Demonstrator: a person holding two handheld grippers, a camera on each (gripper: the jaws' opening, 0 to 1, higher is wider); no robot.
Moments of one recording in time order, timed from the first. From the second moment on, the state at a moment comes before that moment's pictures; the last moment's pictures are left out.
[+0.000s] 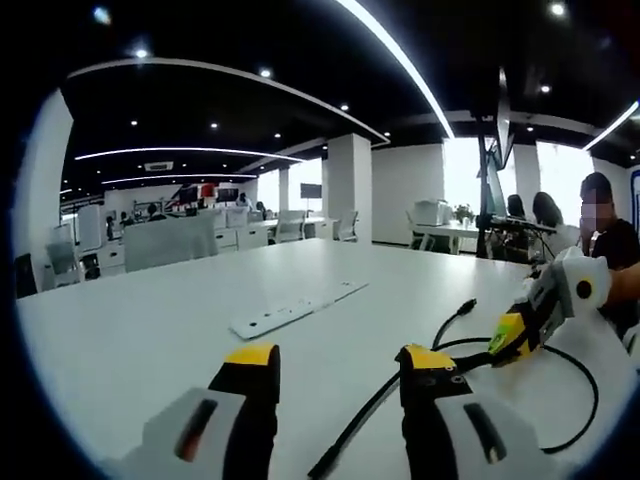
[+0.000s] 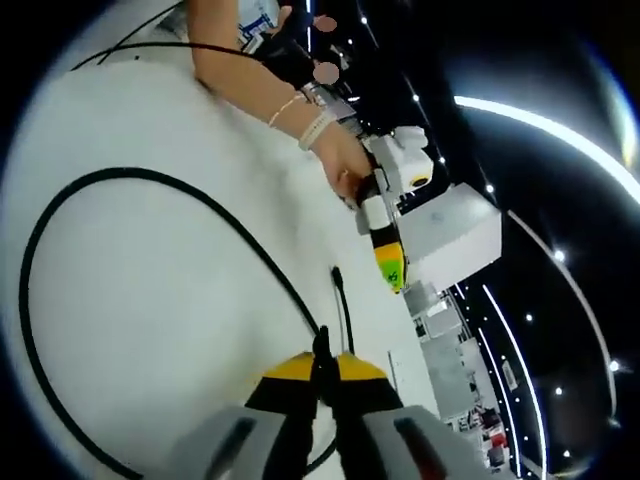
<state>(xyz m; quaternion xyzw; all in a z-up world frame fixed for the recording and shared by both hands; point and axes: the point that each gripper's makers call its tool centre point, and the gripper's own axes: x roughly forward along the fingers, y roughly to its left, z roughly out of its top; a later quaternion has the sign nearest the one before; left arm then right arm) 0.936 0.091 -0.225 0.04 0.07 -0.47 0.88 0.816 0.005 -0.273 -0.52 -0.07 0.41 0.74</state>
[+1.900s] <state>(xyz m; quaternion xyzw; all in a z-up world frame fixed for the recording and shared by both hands) 0.946 0.094 -0.242 0.06 0.09 -0.46 0.88 0.919 -0.013 -0.305 -0.30 0.19 0.50 0.79</state>
